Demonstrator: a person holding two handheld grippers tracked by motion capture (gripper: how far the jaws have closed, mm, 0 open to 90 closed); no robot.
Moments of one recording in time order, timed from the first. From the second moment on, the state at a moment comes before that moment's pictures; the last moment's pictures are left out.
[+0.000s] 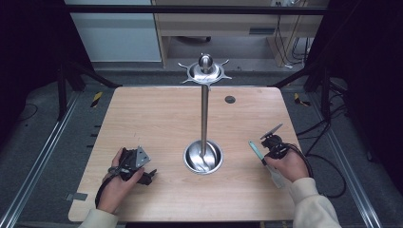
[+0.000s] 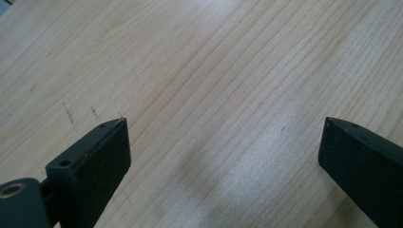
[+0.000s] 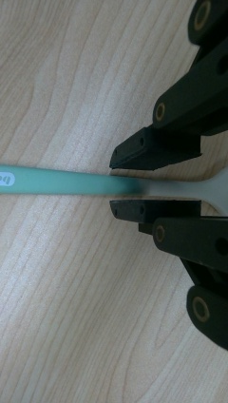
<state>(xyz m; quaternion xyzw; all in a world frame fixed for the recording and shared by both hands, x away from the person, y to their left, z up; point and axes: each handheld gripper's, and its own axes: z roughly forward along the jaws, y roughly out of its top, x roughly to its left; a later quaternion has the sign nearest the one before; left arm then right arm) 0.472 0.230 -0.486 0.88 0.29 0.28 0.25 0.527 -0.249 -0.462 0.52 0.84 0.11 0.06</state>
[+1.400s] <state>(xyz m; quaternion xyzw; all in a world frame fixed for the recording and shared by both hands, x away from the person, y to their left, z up) 0.472 0.229 -0.486 0.88 0.28 0.28 0.25 0.535 -0.247 -0.466 0.52 0.85 0.08 0.04</state>
